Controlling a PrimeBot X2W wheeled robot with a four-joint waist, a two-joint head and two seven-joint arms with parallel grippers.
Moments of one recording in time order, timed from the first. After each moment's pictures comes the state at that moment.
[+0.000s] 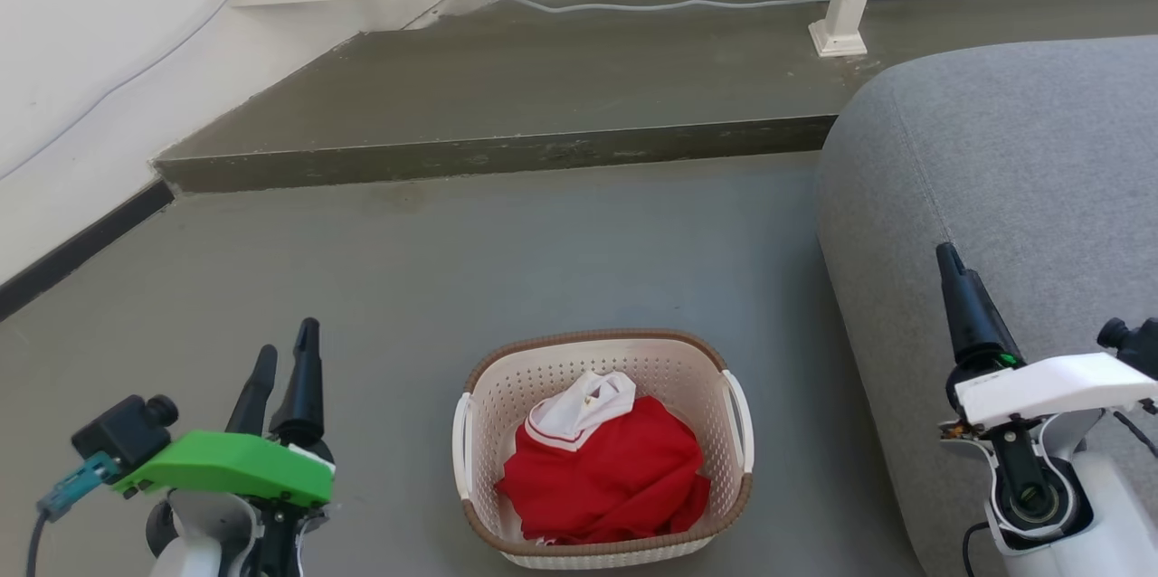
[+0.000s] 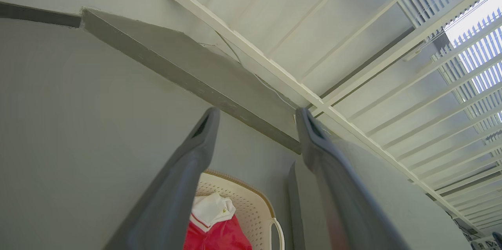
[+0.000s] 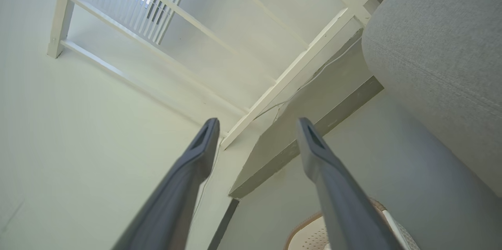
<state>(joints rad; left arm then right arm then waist) -0.08 0.06 -0.09 0.22 -0.93 -0.09 -0.08 -0.08 -0.12 0.06 0.23 1.03 0.12 -0.08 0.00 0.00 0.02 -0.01</state>
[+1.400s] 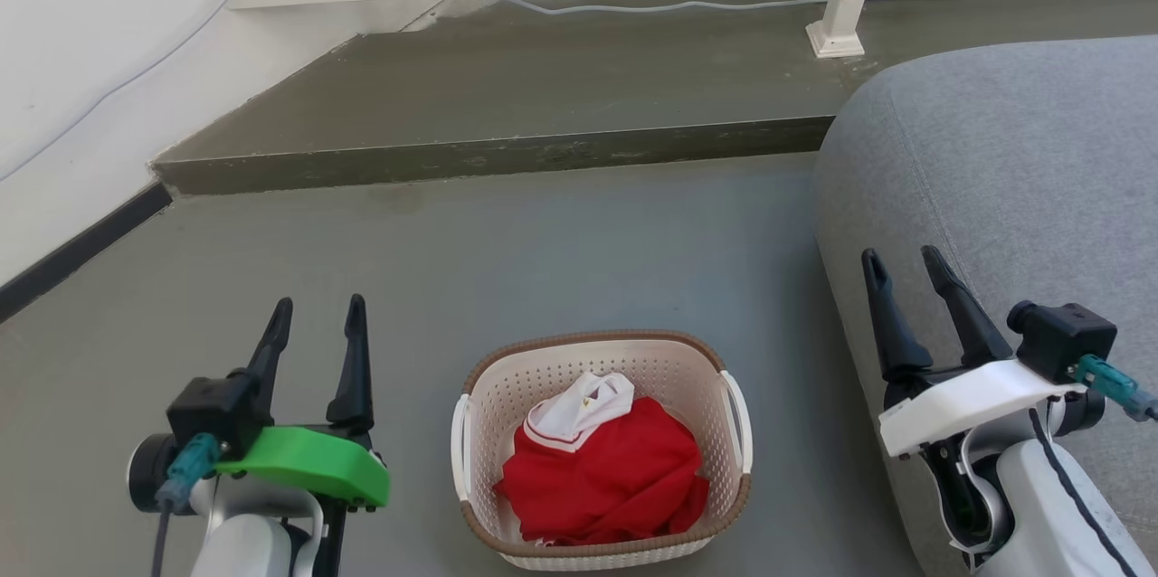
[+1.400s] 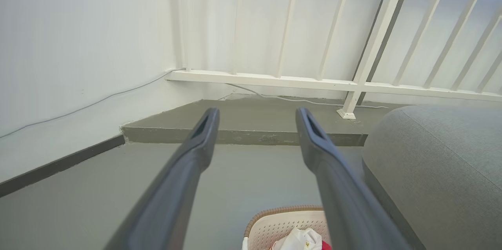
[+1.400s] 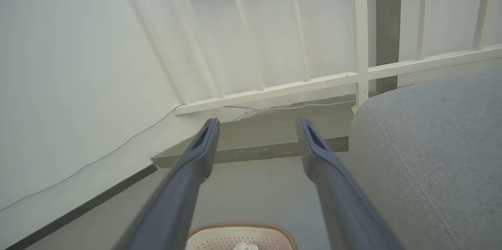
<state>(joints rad) -0.10 0.05 -0.18 0.19 -0.34 -0.03 -0.23 -0.10 -0.12 0.17 0.23 0.39 0.10 -0.23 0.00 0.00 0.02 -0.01</state>
